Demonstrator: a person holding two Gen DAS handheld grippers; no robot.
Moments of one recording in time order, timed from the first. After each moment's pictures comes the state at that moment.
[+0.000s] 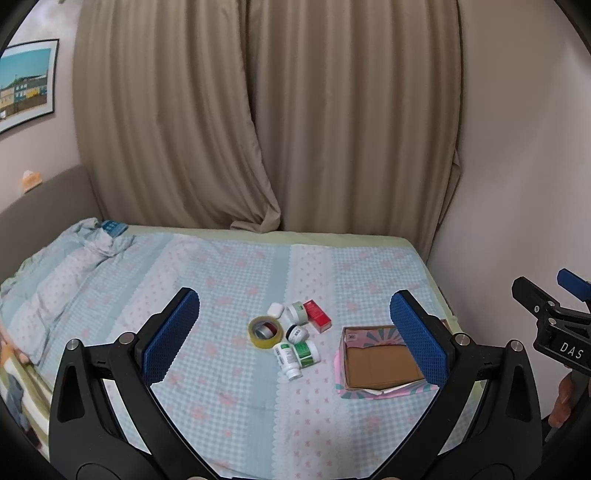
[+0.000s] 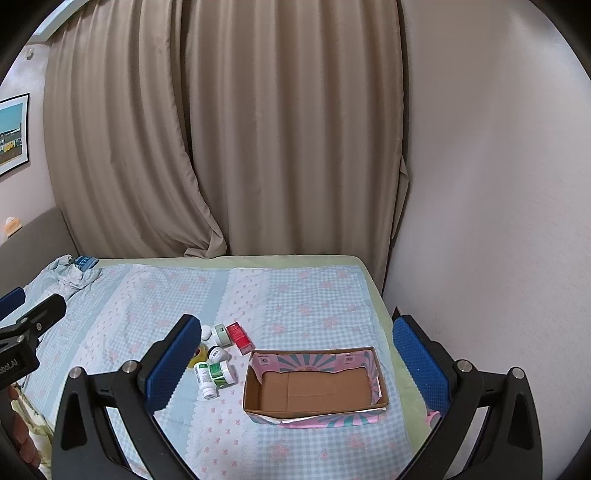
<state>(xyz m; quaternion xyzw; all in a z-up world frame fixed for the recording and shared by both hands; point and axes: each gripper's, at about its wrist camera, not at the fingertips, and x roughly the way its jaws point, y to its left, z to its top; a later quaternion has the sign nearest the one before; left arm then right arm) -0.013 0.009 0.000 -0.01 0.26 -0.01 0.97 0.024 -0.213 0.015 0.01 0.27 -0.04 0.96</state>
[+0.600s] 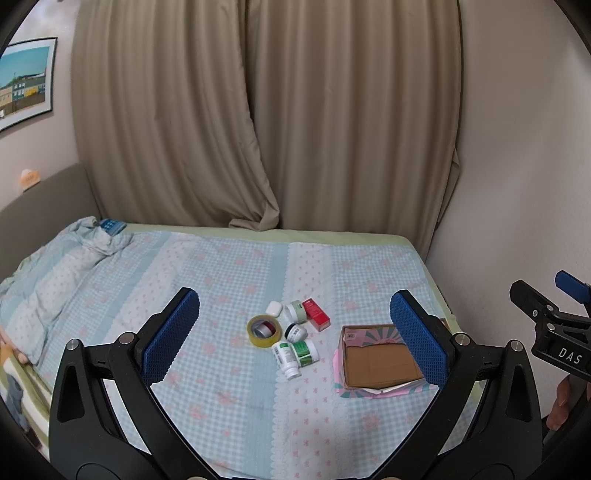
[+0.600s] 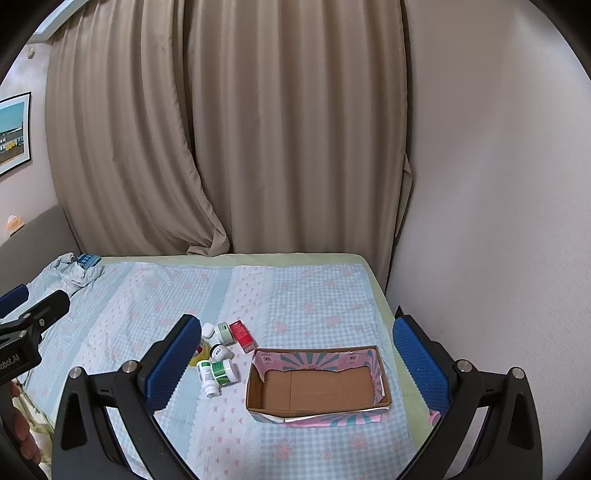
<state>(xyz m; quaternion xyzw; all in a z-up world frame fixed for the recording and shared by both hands) -0.010 0.013 0.001 -0.01 0.26 -0.01 0.97 0.000 -0.210 0.004 0.01 0.27 -0.04 0.96</state>
